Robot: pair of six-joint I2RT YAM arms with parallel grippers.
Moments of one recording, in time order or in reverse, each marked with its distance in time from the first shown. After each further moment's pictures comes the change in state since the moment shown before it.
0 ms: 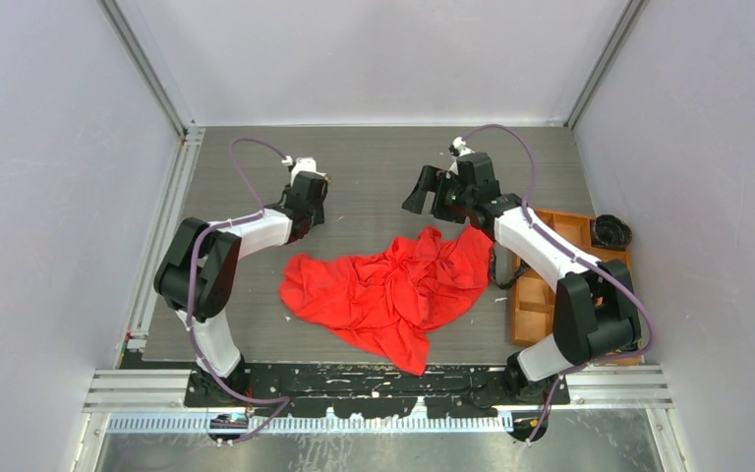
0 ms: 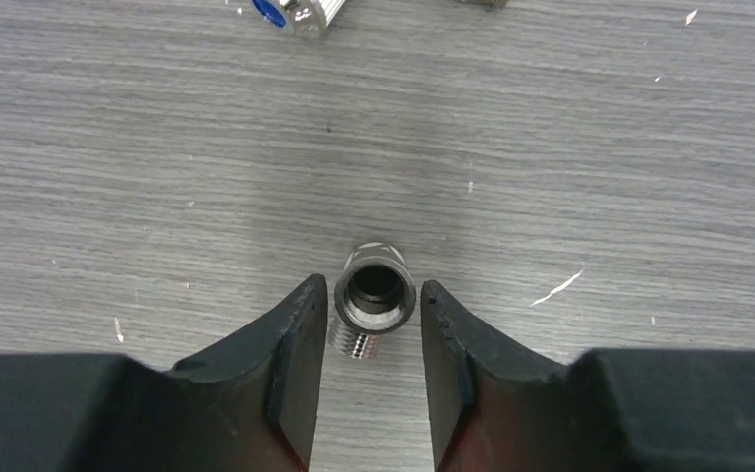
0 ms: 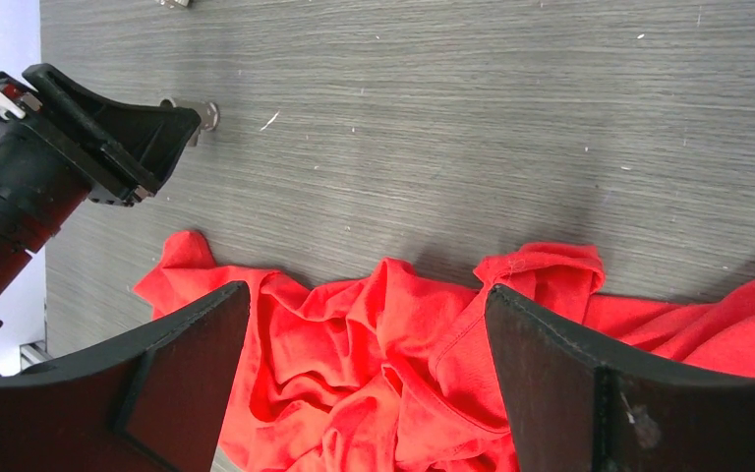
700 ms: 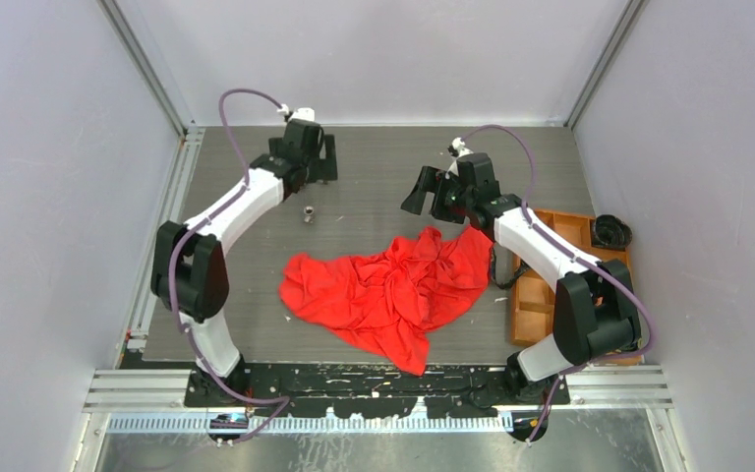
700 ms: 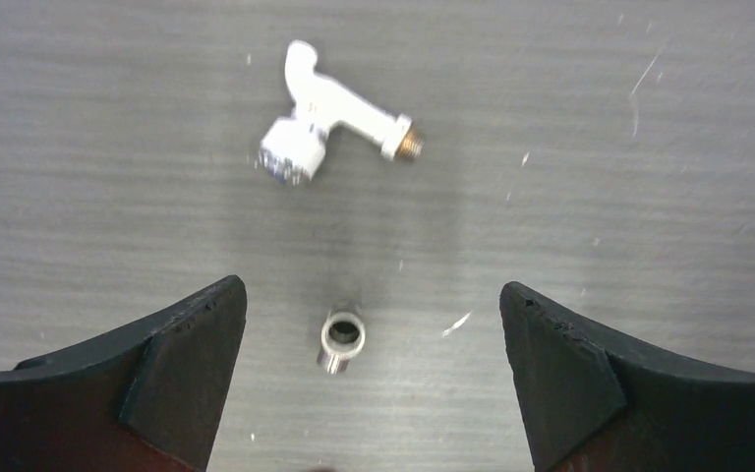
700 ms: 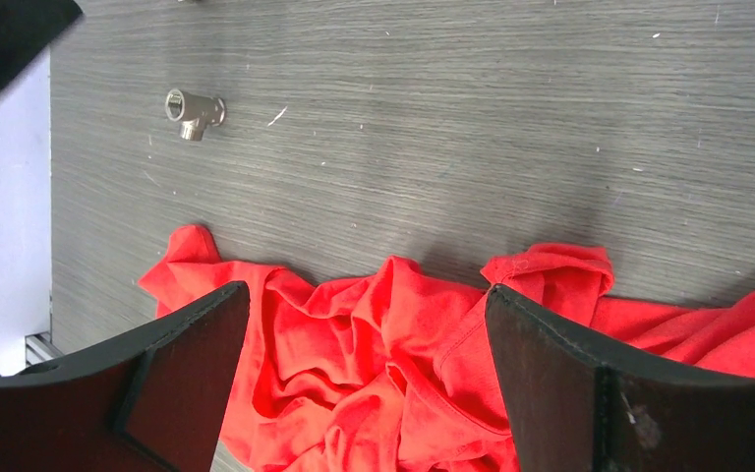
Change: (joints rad) left arm 0.014 -0.047 0.356 -0.363 0.046 0.026; right arm 0.000 0.000 -0.006 0.011 -0.018 -0.003
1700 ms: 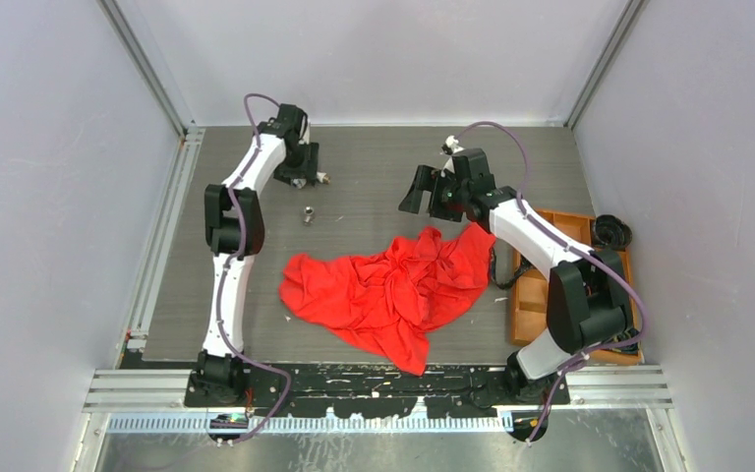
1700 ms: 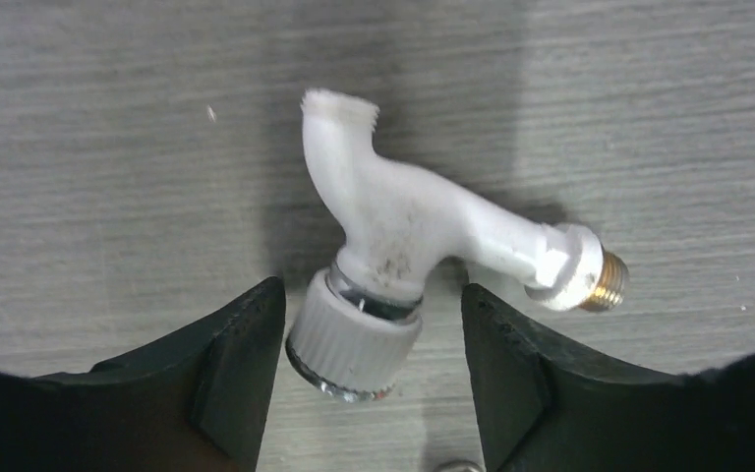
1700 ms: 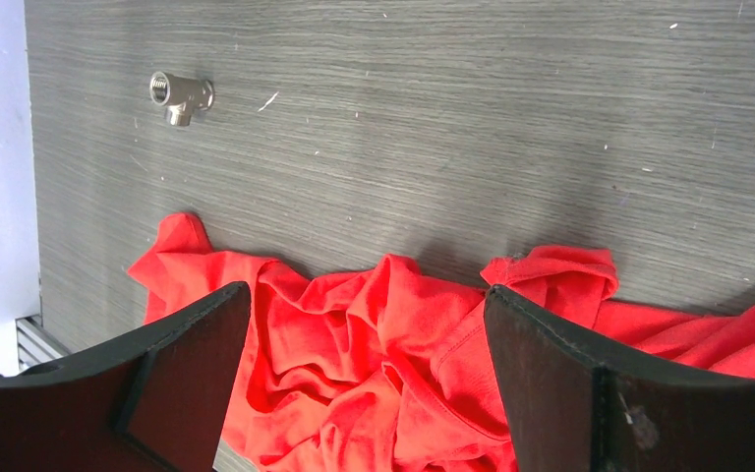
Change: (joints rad) left arm 0.228 0.744 0.879 -0.558 0.338 0.186; right arm 0.000 0.061 0.059 -0.055 -0.028 -0.026
